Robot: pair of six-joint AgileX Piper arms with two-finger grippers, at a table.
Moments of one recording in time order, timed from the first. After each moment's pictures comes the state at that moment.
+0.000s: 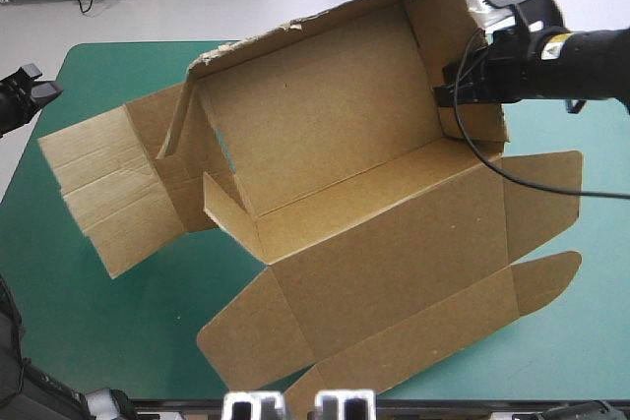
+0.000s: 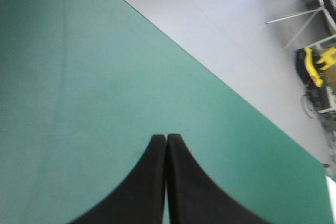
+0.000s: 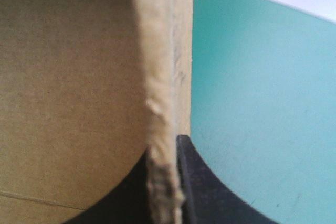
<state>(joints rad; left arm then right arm) 0.66 1.70 -1.47 -1.16 1.00 0.58 0.18 1.39 -1.89 0.38 1.24 -0.27</state>
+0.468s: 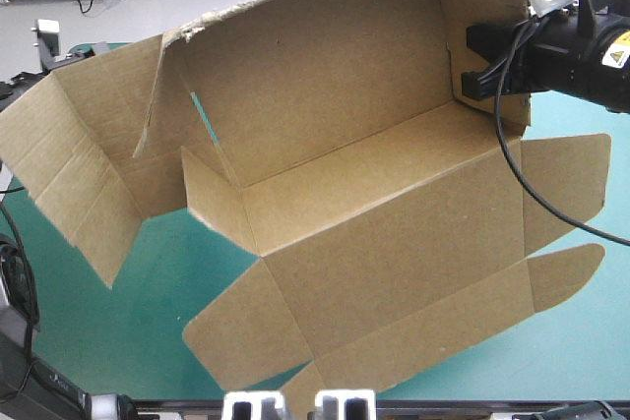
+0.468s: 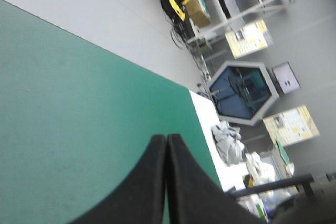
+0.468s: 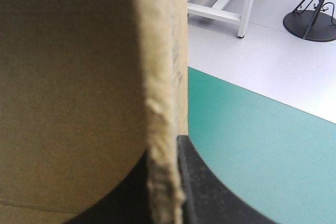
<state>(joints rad) 0.39 1.73 -1.47 -1.47 1.19 0.70 0.18 1.26 -1.93 0.40 1.12 -0.27</state>
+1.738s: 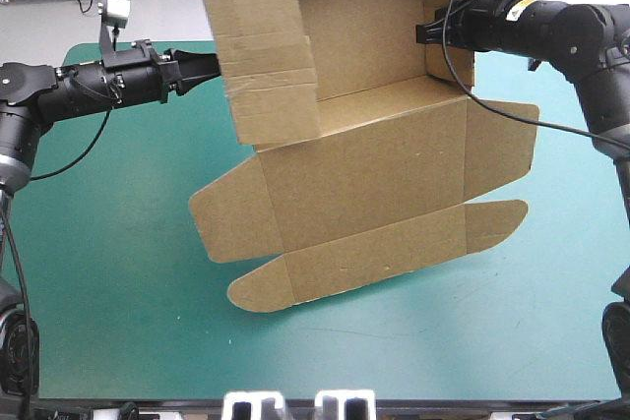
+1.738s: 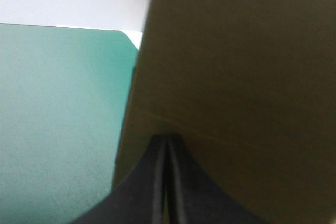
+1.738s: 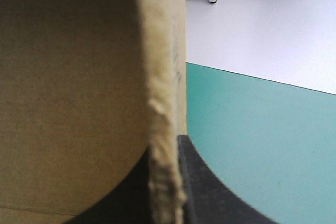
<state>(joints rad) 0.11 1.51 -1.47 -1.40 1.21 0.74 0.18 1.57 -1.90 0.33 0.87 -0.18</state>
